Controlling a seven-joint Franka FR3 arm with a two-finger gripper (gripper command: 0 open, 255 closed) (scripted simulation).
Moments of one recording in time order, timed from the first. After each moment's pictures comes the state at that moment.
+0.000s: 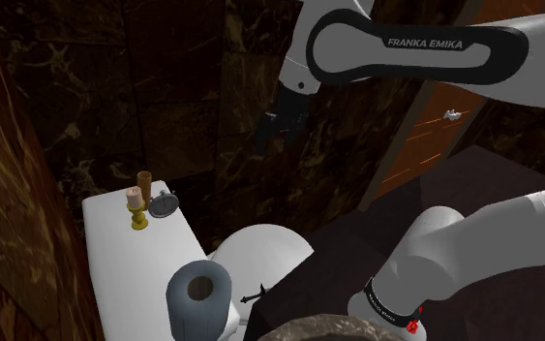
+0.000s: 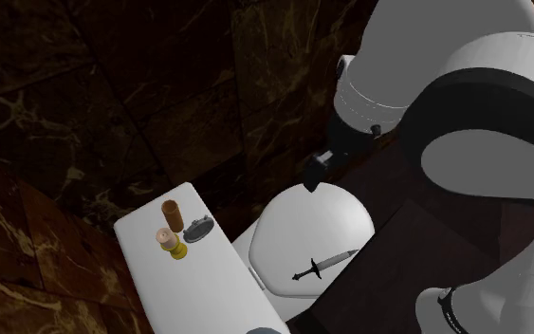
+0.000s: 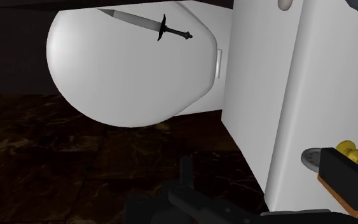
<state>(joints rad) 0.08 -0.56 0.17 -2.32 0.16 1.88 0.20</state>
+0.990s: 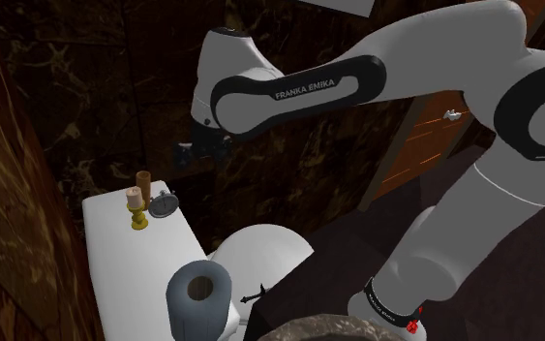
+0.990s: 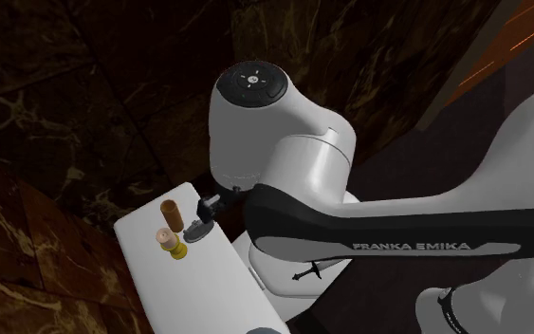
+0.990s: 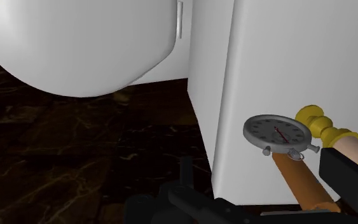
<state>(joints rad) 0.09 -0.08 0.40 -2.12 0.01 2.23 0.50</state>
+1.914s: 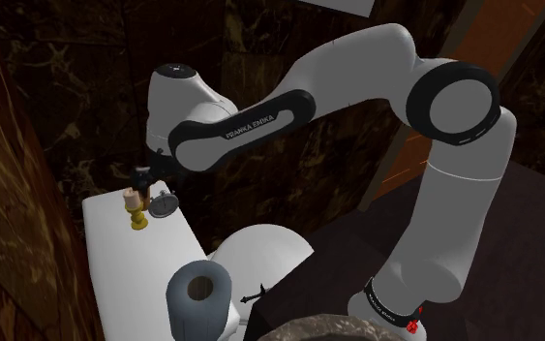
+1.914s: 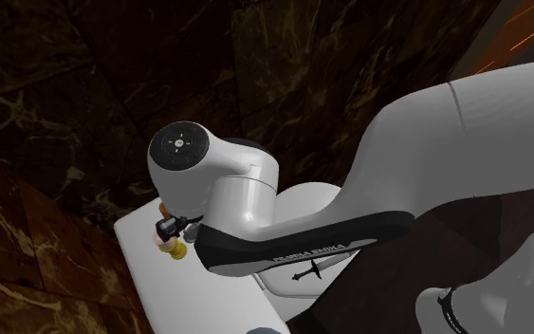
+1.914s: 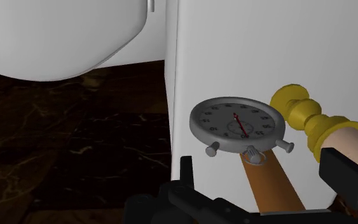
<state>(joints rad) 0.17 0.26 0.42 -1.91 -0.24 2.35 0.73</state>
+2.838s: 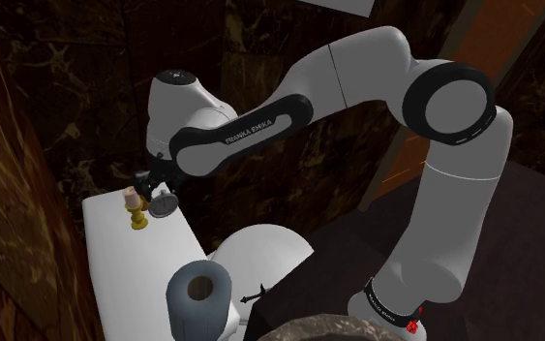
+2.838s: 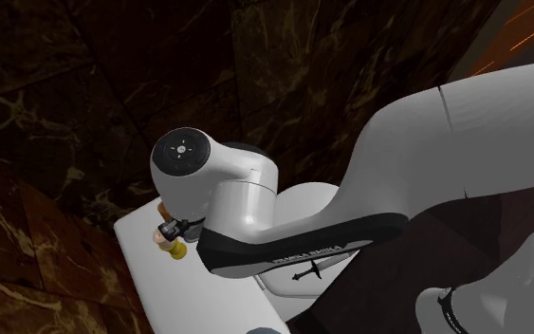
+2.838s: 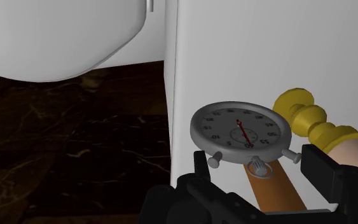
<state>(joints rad) 0.18 0.28 0.42 -1.92 -0.26 2.38 0.74</state>
